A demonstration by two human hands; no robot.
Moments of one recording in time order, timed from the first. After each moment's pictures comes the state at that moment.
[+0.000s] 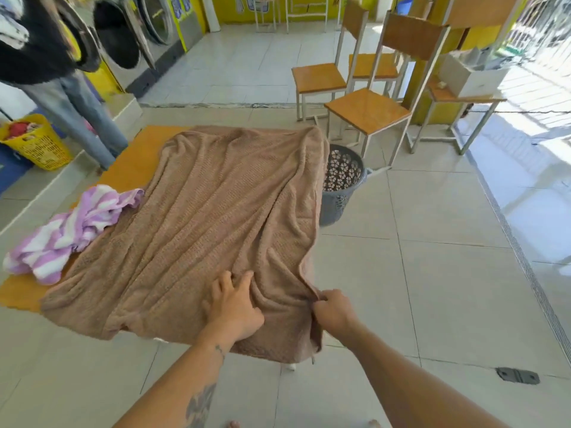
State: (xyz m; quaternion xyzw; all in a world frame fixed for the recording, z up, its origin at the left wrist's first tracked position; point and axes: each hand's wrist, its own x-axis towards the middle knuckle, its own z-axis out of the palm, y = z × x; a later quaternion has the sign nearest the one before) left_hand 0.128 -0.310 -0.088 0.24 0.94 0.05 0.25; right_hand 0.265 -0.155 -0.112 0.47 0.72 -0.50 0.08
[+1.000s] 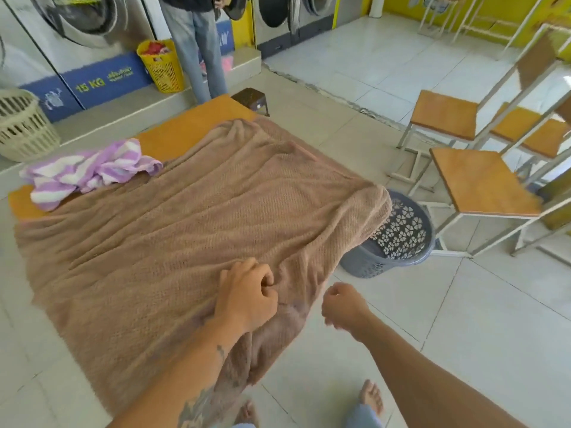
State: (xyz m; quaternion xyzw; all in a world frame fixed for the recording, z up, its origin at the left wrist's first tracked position) left_hand 0.075 -0.114 -0.086 0.10 0.96 0.24 0.07; right_hand 0.102 0.090 -0.102 0.32 0.77 -0.48 0.26
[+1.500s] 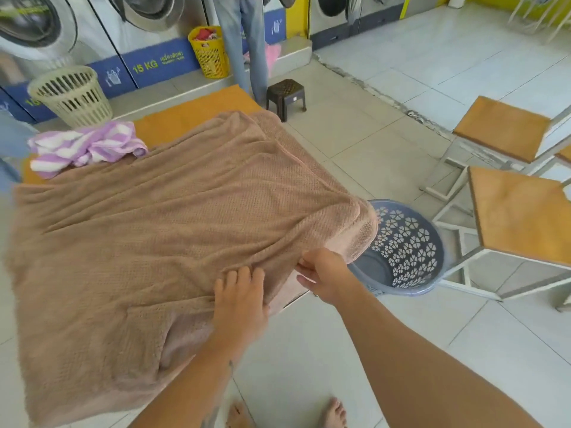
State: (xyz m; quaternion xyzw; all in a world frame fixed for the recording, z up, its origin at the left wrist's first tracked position) left_hand 0.080 0.033 -0.122 -0.01 1.00 0.02 0.05; right_hand -0.004 0.197 -0.094 0.33 0.55 -0.72 0.28
